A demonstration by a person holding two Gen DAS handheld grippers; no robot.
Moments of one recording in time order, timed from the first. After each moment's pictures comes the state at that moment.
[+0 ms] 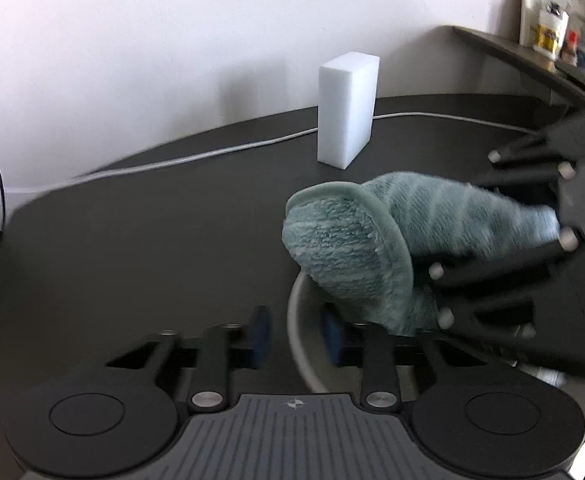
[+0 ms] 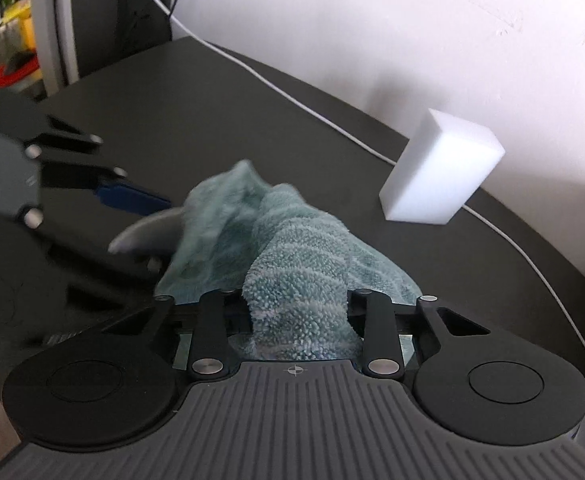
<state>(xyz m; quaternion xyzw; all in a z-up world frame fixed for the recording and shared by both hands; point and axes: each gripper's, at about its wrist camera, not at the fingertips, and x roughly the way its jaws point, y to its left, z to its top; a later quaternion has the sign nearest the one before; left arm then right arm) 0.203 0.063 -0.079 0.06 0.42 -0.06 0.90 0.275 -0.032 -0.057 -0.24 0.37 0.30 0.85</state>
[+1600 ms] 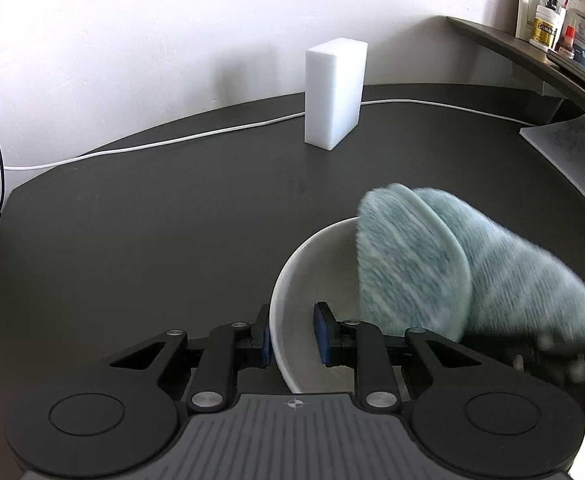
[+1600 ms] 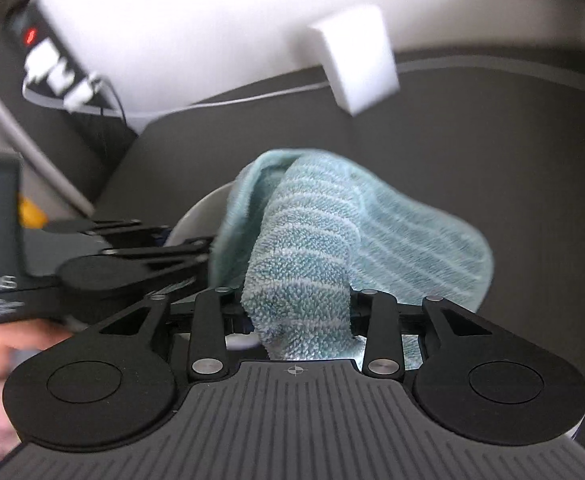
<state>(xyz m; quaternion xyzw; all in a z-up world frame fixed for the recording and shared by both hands) 0.185 0.057 -0.076 0.05 0.44 -0.07 0.90 0.220 -0.107 -0.081 0.14 0.46 0.23 0.85</state>
